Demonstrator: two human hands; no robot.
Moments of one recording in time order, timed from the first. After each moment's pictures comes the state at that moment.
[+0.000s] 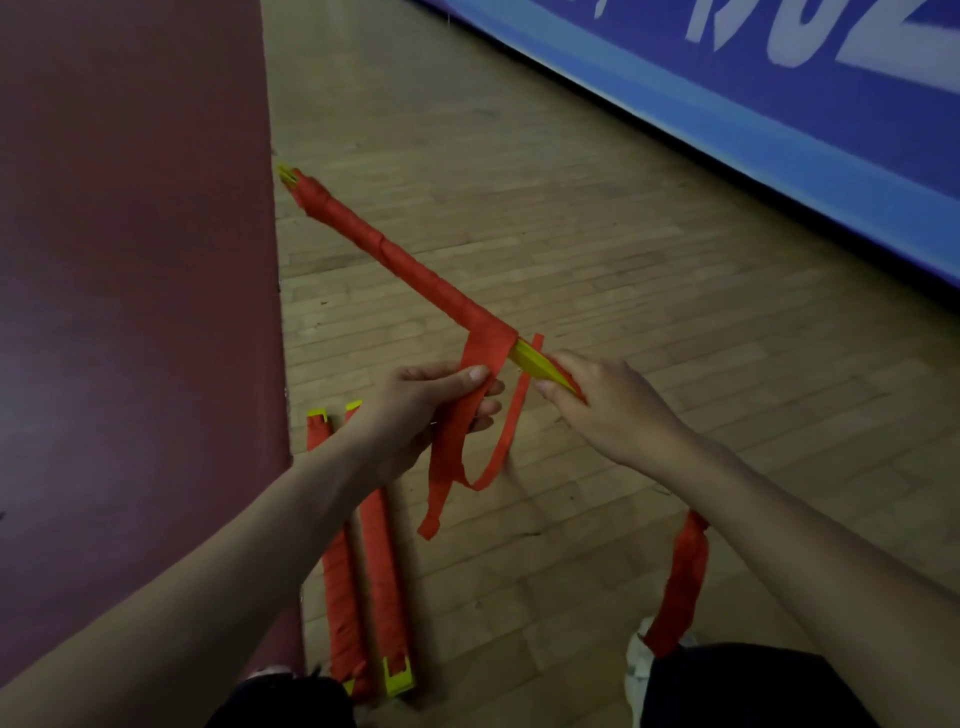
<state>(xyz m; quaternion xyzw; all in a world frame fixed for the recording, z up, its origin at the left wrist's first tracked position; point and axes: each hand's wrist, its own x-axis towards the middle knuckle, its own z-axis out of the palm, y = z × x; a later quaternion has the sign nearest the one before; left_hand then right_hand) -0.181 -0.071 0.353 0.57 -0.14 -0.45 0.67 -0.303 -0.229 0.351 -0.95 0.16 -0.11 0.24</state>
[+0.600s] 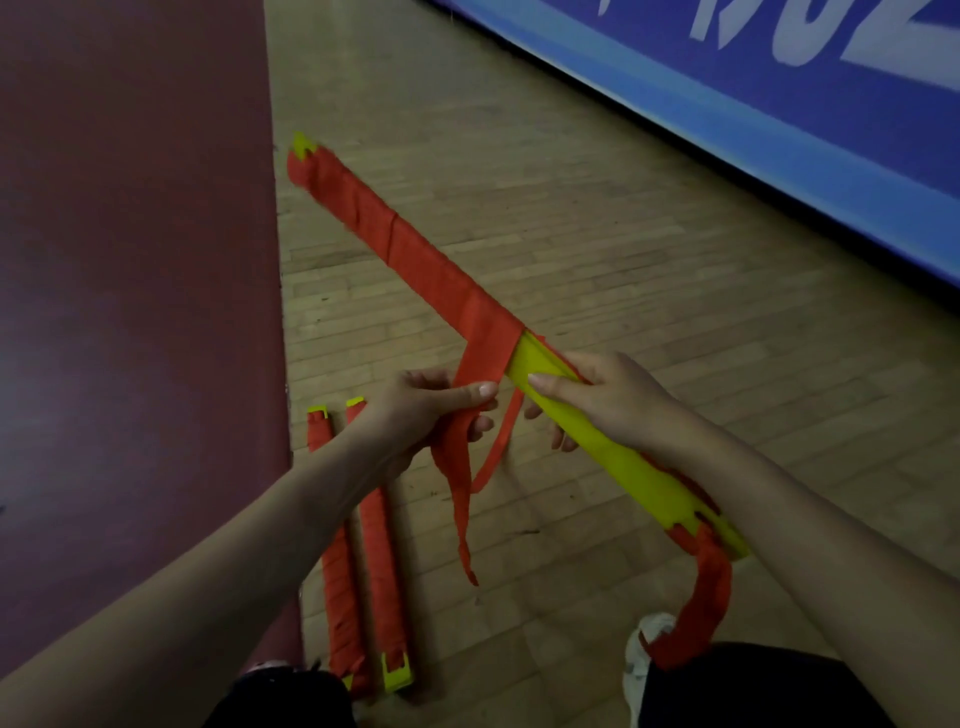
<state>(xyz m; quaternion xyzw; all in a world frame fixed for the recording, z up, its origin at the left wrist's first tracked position) -0.182 -0.072 0.350 0.62 -0.12 -0.45 0.64 -0.303 -0.222 0.365 -0.82 0.19 -0.05 0.53</state>
